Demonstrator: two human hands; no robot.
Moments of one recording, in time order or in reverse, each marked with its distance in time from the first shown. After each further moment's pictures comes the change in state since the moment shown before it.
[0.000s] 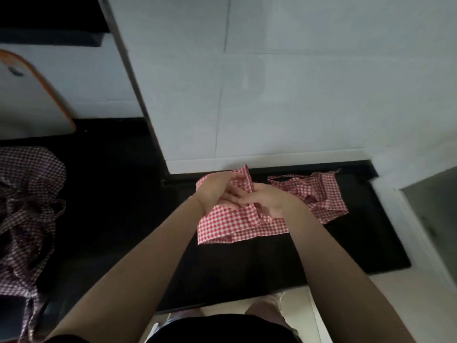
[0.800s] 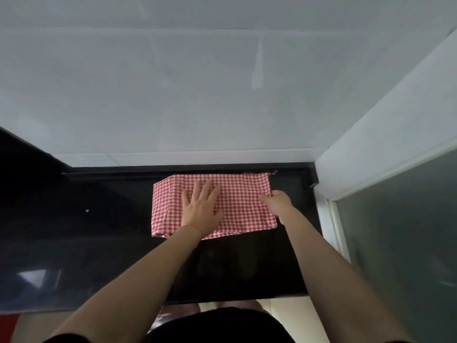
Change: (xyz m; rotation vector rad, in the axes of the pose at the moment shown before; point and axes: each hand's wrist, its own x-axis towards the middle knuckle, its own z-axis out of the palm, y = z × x) left_hand 0.156 -0.095 0.236 1.460 0.417 0.134; right_hand -0.036 0.110 -0.320 -0.223 0.517 0.165
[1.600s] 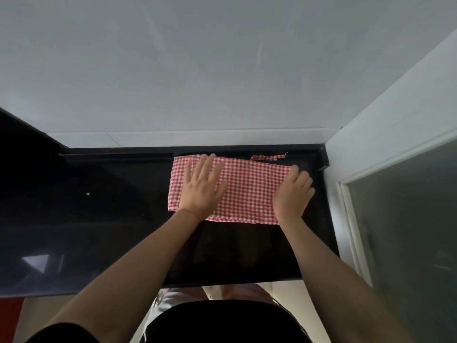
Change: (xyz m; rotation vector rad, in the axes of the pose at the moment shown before) left_hand 0.001 -0.022 0.004 -0.022 0.298 0.151; right_hand -0.011 0.037 0.034 -0.620 0.862 -0.362
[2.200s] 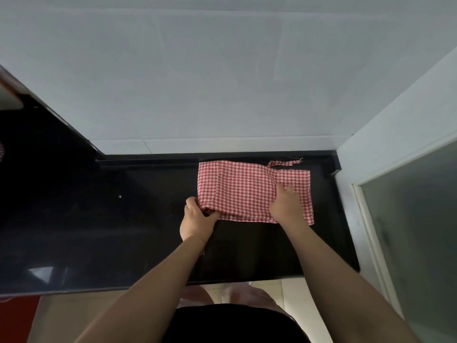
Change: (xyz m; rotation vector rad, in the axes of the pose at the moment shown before) left_hand -0.083 -0.041 -0.009 -0.636 -0.071 -0.711; right_hand -0.038 -0.050 -0.014 -0.047 -0.548 -0.034
